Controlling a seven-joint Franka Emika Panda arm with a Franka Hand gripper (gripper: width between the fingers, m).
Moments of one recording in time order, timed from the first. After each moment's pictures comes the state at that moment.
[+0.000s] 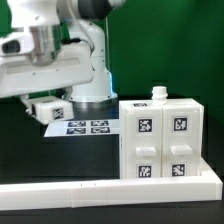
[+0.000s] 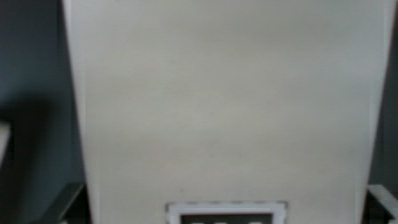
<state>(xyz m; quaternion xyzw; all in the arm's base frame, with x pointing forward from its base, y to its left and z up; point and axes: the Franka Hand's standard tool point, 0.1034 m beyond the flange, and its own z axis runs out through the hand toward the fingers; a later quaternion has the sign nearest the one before) 0.461 -0.079 0.106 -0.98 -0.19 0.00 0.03</state>
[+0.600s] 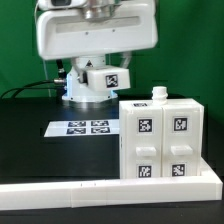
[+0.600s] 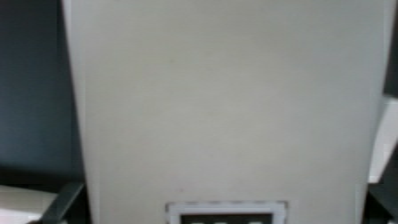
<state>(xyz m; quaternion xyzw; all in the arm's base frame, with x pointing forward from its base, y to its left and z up) 0.529 0.010 0.161 -1.00 -0.09 0.00 0.03</state>
